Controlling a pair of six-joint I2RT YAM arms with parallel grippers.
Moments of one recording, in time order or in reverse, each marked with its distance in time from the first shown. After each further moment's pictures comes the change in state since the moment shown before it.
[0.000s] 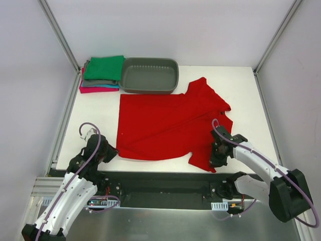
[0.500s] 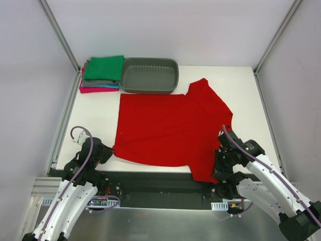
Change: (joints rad) left arm 0.000 -0.119 0.053 -0.113 -0.089 -0.054; right arm 0.076 -0.335 0.116 -0.380 -0.214 0.008
